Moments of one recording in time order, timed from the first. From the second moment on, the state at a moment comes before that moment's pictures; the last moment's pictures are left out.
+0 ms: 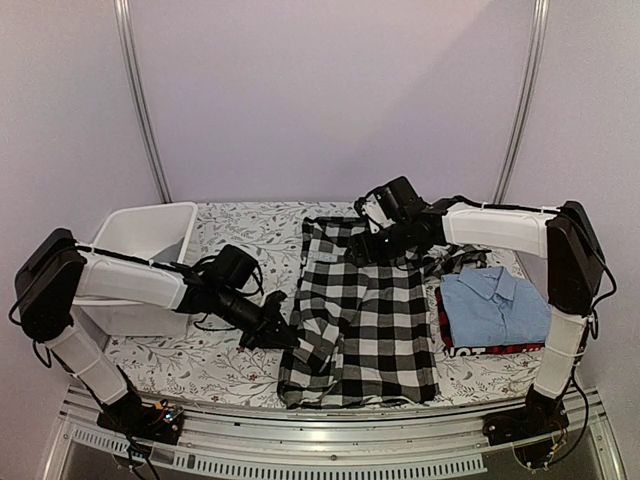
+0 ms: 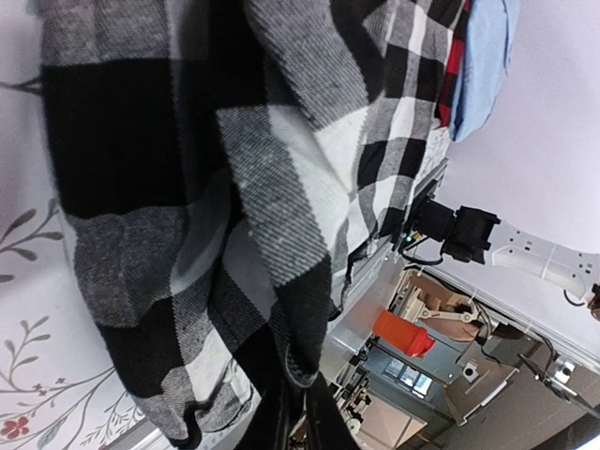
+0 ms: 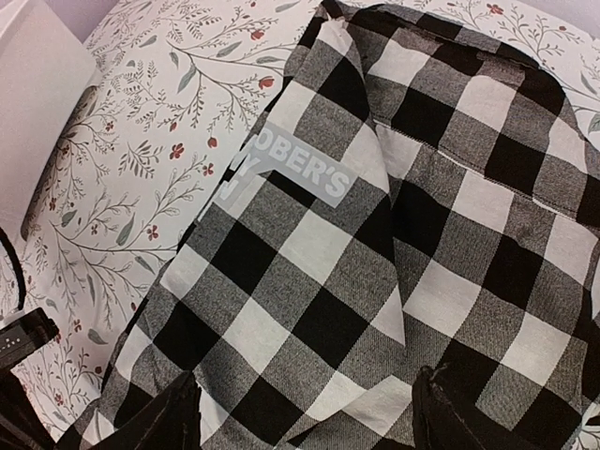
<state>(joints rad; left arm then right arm) -0.75 1.60 0.76 -0.10 0.78 -1.06 0.70 1.90 1.46 -0.39 -0.09 0.27</state>
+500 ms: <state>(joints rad) -0.75 1.54 0.96 -0.51 0.44 -0.79 0.74 1.90 1.43 -0.31 -0.12 0.35</state>
